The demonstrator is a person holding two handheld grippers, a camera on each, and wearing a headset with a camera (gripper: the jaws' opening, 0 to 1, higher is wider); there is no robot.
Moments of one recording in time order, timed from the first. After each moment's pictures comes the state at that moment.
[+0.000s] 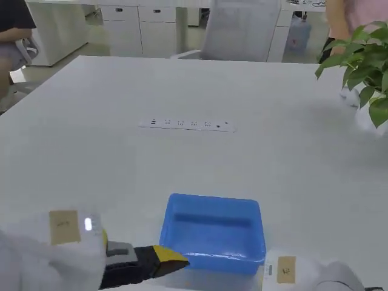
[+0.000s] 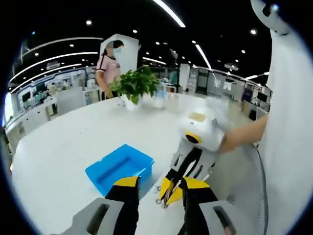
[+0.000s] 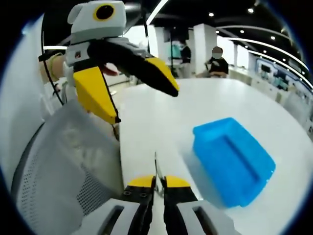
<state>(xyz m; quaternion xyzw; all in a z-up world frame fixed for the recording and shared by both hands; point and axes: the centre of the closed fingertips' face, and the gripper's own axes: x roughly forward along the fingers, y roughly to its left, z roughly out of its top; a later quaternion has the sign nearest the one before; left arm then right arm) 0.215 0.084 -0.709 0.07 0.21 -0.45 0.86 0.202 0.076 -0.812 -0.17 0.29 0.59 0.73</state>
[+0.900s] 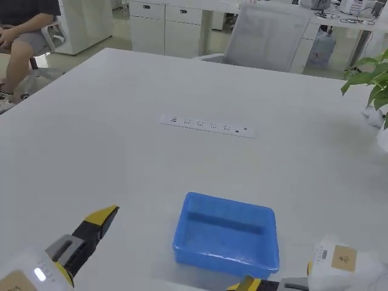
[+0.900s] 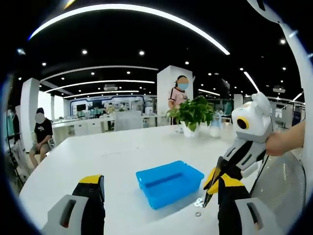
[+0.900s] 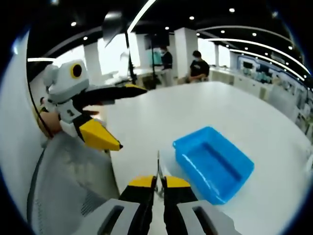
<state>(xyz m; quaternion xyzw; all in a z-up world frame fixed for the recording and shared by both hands) 0.242 0.142 -0.713 0.04 0.10 -0.24 0.97 0.225 0.063 -0.767 -0.14 0.29 0.53 0.79</state>
